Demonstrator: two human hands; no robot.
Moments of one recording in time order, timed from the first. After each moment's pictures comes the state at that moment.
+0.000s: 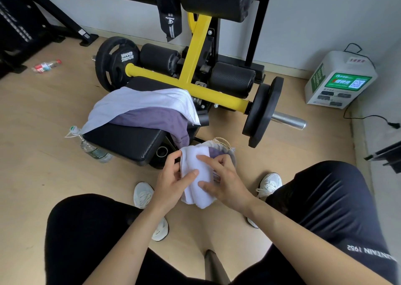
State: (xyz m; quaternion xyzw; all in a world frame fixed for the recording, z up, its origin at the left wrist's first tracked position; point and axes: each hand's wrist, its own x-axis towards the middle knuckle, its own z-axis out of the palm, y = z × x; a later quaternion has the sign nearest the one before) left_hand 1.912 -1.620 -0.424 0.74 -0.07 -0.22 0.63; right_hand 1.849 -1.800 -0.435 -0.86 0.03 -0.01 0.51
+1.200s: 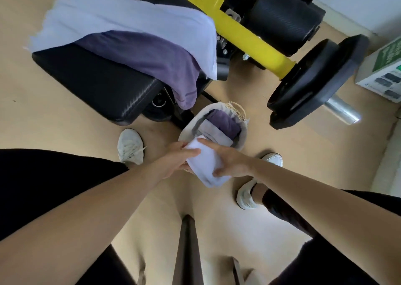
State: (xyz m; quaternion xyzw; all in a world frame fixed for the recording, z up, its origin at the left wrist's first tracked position) left_hand 1.975 -1.658 -0.588 0.64 0.20 -0.47 0.57; right_hand 1.946 -1.868 -0.580 -0.83 -0.07 0.42 0.37
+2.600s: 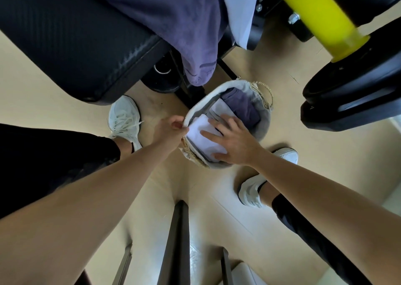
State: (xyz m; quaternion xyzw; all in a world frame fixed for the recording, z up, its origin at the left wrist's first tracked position) left_hand 1.993 -1.645 -0.702 0.76 0.25 -0.28 0.53; right_hand 1.977 -1.887 -0.714 -0.92 -0.36 0.14 0.03
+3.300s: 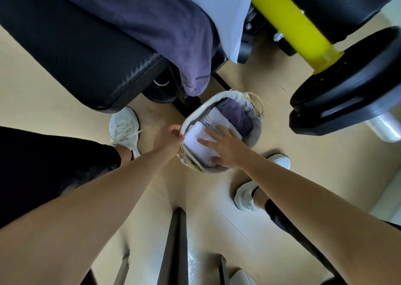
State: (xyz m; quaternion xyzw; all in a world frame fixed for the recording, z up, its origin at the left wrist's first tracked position) left_hand 1.993 -1.647 -0.699 0.79 0.23 -0.29 0.49; right_hand 1.980 -1.874 -0.693 -0.90 -0.29 0.32 0.01
